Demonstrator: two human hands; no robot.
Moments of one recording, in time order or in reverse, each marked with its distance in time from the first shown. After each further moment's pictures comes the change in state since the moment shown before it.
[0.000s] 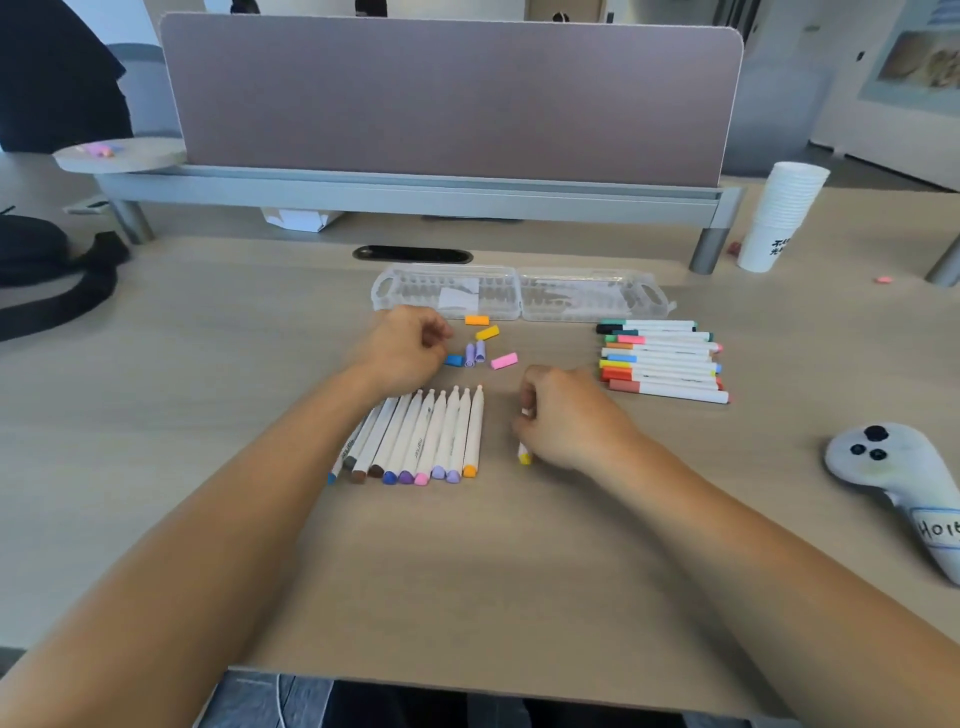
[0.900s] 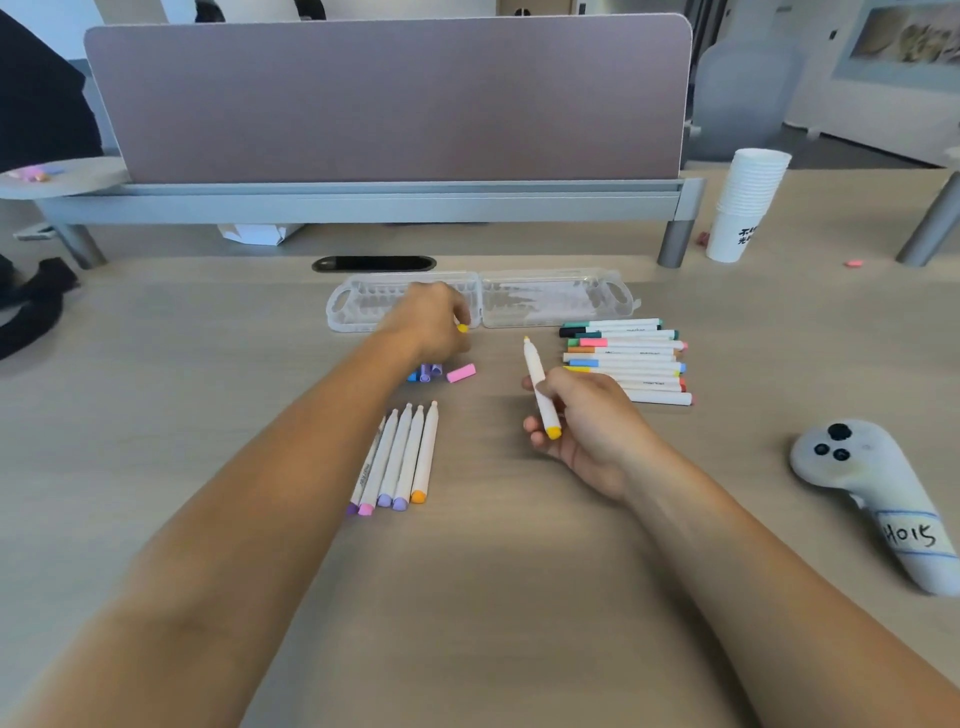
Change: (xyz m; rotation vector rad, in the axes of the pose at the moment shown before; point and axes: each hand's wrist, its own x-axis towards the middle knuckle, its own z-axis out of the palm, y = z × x) left_hand 0.061 0.066 0.037 0.345 -0.096 0.016; right_hand -0.009 0.038 -0.022 1.455 0.004 0.425
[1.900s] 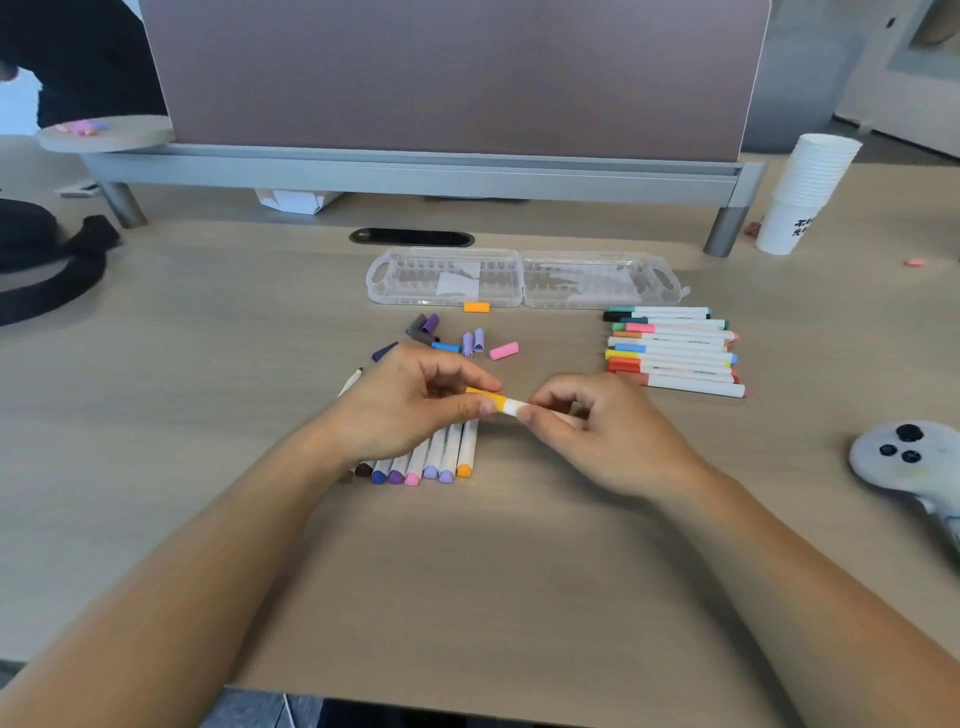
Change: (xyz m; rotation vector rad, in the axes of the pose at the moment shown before) left_hand -0.140 -0.038 -0.013 -0.747 -0.126 0.180; right_hand -0.006 0.024 0.000 -0.990 -0.197 -0.684
